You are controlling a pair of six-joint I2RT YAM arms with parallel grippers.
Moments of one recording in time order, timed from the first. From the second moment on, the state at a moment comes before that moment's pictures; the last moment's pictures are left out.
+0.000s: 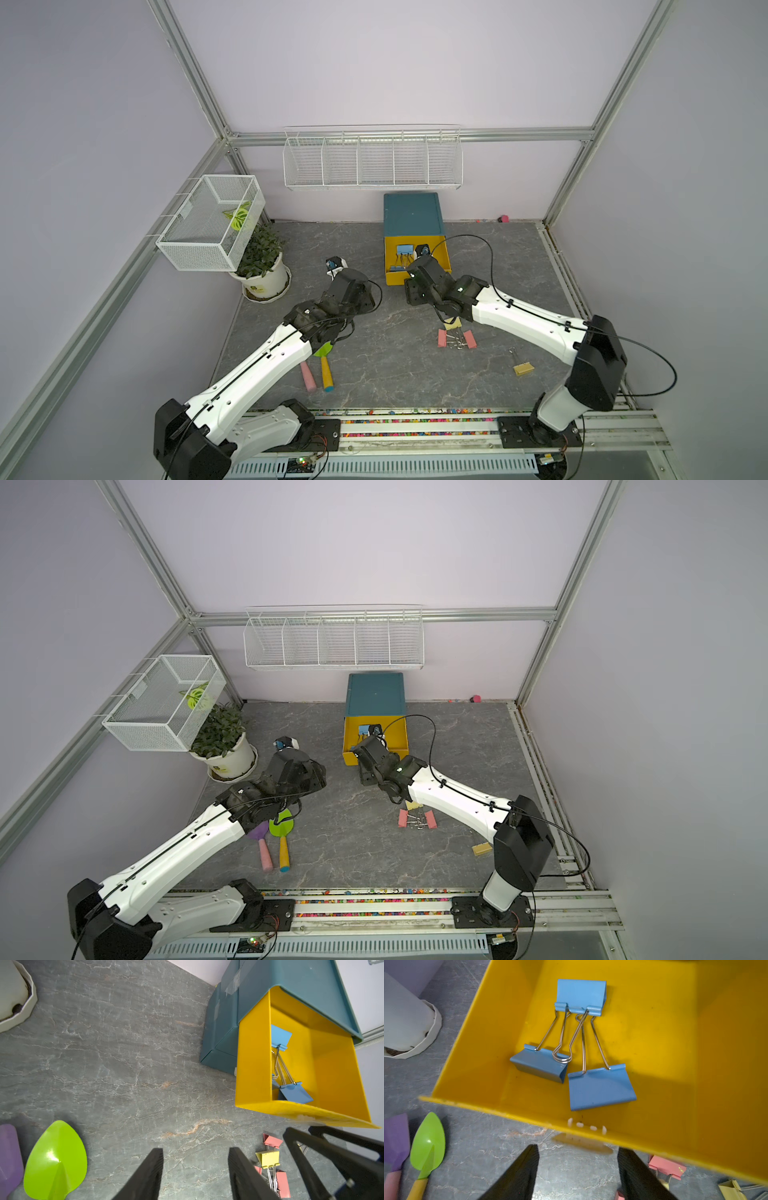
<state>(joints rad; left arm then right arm) -0.71 1.11 0.97 -0.61 -0.31 -0.82 0.88 1.67 1.38 -0.57 0.39 0.51</state>
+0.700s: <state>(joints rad) -0.71 1.02 0.88 -0.58 -0.30 -0.89 0.81 1.83 1.58 -0.59 0.46 0.48</state>
